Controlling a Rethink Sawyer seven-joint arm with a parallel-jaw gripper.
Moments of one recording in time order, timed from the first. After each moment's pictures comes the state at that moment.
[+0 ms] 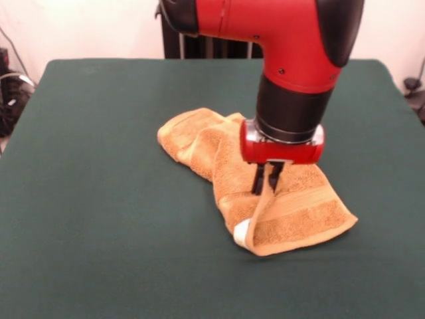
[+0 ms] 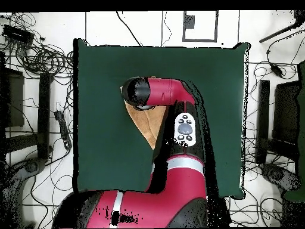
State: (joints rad) arm -0.05 -0.30 -0.06 1.14 -0.08 0.70 1.70
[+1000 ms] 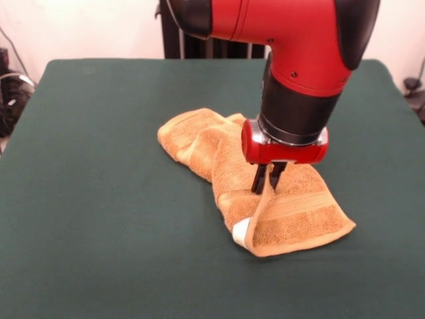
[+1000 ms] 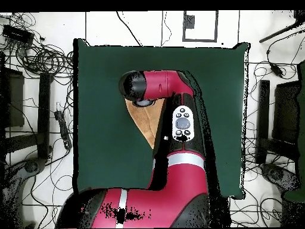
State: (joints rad) arm -0.06 -0.30 0.01 1.06 -0.22 0.84 1.70
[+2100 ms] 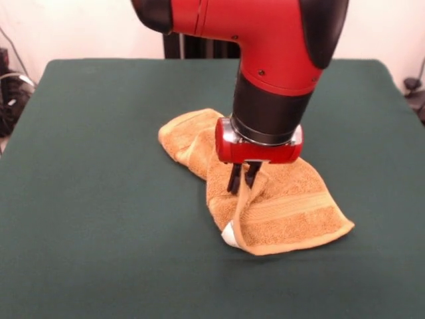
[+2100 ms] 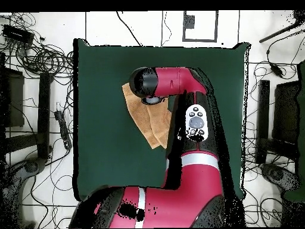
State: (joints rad) arm -0.13 -0.31 0.05 1.04 -0.28 0.88 1.69
